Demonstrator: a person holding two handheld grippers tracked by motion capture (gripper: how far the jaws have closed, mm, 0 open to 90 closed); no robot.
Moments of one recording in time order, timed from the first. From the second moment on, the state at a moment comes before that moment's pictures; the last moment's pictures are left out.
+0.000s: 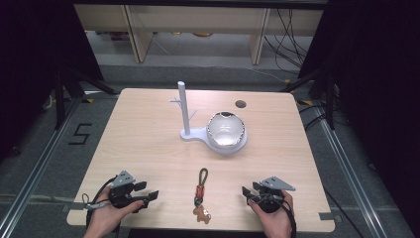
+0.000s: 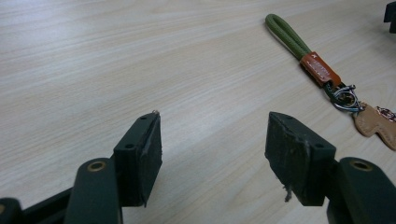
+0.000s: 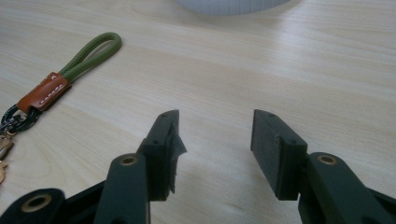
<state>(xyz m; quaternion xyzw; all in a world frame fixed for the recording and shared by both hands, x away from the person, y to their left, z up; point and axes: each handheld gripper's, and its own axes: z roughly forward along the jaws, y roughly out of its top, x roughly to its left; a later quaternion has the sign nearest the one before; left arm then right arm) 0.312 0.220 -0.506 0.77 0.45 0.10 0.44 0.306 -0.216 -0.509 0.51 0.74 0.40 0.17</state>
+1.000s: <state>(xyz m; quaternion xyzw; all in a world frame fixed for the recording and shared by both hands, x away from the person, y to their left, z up) 0.336 0.150 -0.471 0.84 0.43 0.07 0.33 0.305 -0.214 -0.503 0.52 0.75 0.38 0.15</state>
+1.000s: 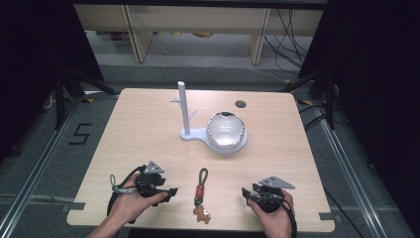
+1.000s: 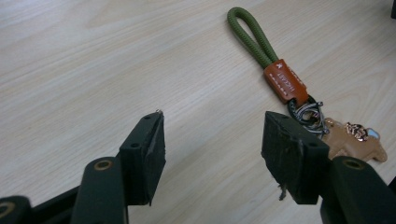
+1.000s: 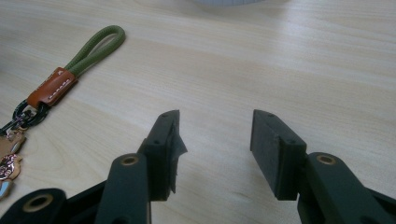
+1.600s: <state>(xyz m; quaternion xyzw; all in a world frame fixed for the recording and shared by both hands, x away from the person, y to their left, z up) 0.360 0.090 -0.463 0.87 0.43 0.02 0.25 0.304 -0.213 -0.500 0.52 0.75 0.39 0.15</state>
